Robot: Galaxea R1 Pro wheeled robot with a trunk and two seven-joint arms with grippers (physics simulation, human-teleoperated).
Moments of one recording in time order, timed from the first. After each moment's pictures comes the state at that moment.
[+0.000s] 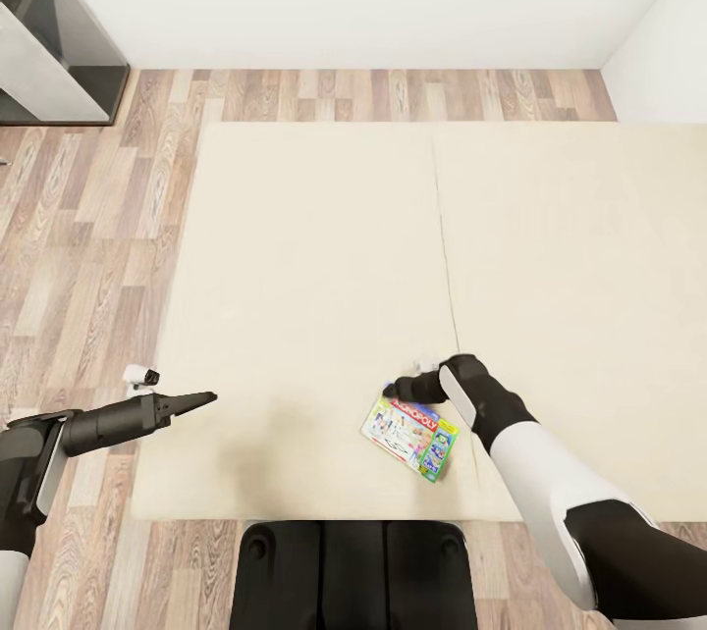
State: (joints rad) left arm -0.57 0.30 0.35 -1.14 0.05 0.91 -1.57; right arm -0.98 0.06 0.16 -0.55 -0.25 0.79 0.15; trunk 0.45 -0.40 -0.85
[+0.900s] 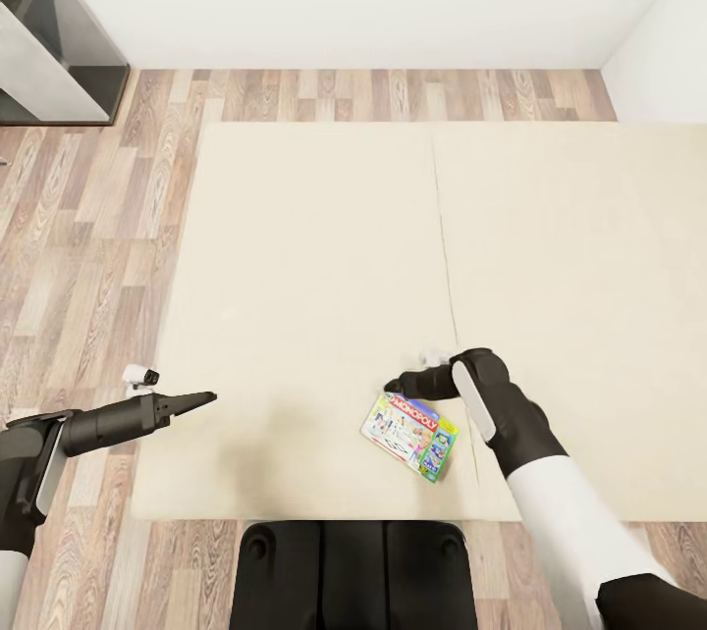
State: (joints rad) left arm -0.57 0.30 0.35 -1.14 0.05 0.91 -1.57; right arm -0.83 0.03 0.14 -0.99 -0.25 1.04 0.15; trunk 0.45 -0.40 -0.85
